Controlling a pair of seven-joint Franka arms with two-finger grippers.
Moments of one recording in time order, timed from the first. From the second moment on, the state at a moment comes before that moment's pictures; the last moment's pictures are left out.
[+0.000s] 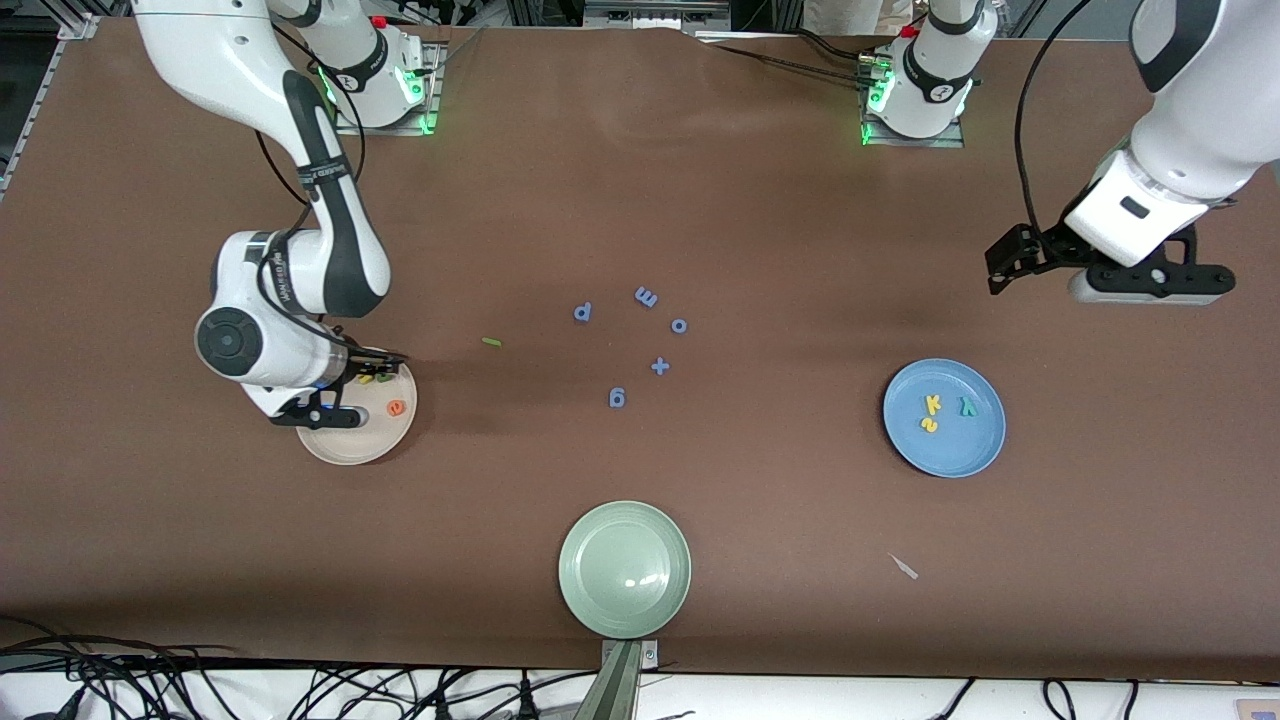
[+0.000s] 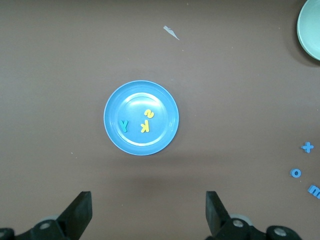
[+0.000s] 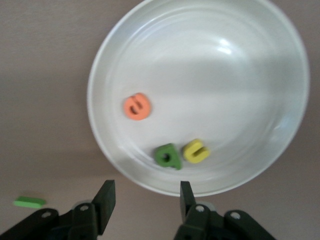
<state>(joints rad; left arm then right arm) -0.09 -0.04 -0.04 -1.81 0.00 1.83 -0.13 0.51 0.53 -0.33 -1.83 0.22 2.10 0.15</state>
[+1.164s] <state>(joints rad) -0.02 -0.03 -0.12 -1.73 0.00 1.72 -0.14 0.57 0.55 -0.13 -1.96 0.23 2.35 0.56</state>
